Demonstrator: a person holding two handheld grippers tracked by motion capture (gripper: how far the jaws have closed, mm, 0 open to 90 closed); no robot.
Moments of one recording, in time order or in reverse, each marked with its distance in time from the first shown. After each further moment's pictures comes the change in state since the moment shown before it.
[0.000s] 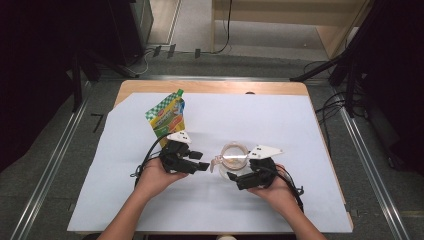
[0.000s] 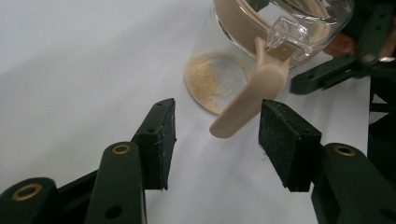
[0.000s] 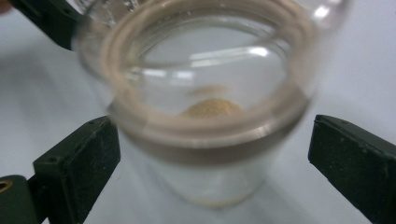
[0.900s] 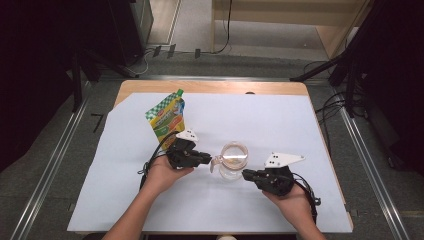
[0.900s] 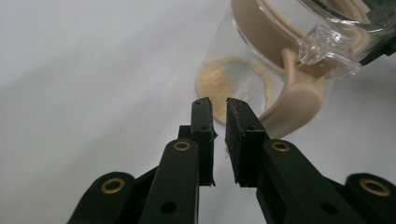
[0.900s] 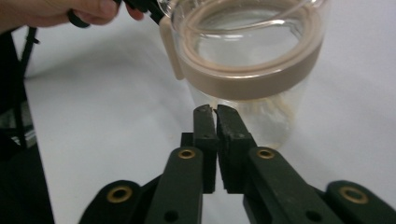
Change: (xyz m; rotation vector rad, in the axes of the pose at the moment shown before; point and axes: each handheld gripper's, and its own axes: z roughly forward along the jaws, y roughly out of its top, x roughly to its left) left arm 0.002 0.010 0.022 0.027 0.011 0.022; right arm 0.005 -0.009 -0.042 -0.003 0.122 0.013
